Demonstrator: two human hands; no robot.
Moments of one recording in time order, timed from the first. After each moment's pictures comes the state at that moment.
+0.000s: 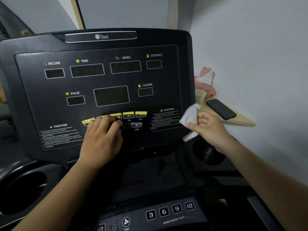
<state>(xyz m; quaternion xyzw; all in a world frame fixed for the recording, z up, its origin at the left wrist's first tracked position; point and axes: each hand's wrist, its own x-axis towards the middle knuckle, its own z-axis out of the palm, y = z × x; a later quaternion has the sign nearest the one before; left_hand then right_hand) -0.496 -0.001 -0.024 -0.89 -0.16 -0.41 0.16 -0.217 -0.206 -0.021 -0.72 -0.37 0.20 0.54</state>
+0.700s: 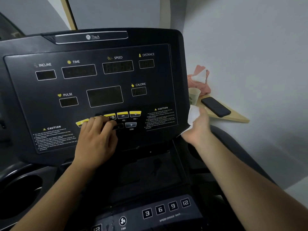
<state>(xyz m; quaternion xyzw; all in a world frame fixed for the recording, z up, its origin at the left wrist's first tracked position) -0.494 -0.003 -0.022 -0.88 -0.17 -0.41 0.14 -0.249 -0.166 -0.002 -0.34 0.09 0.43 0.83</state>
